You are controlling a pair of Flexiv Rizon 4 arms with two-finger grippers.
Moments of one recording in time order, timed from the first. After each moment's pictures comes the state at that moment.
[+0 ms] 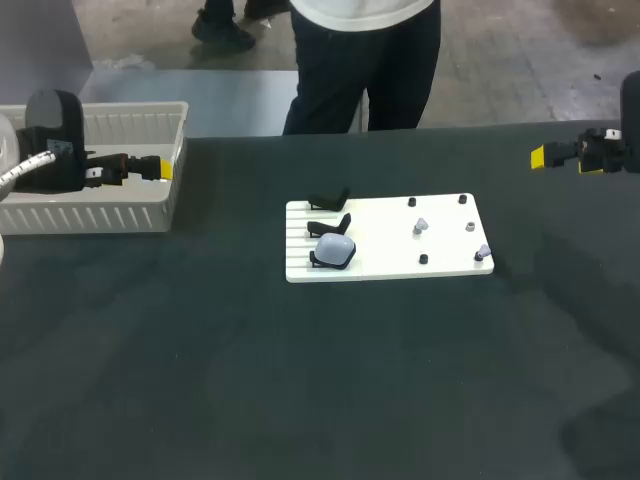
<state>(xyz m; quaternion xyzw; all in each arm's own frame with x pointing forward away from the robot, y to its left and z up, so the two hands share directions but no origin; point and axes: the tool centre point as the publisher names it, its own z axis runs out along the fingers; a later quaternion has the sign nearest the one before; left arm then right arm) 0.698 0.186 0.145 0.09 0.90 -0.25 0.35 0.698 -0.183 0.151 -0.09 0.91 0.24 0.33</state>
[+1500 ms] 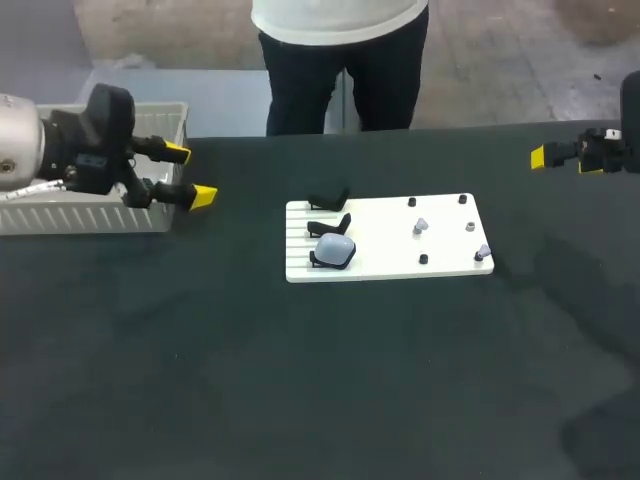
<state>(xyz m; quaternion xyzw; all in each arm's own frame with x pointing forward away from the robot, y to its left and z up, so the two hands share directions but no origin) 0.673 0.115 0.161 0.45 0.75 -0.26 0.40 0.698 -0.183 0.151 -0.09 0.91 0.24 0.33</state>
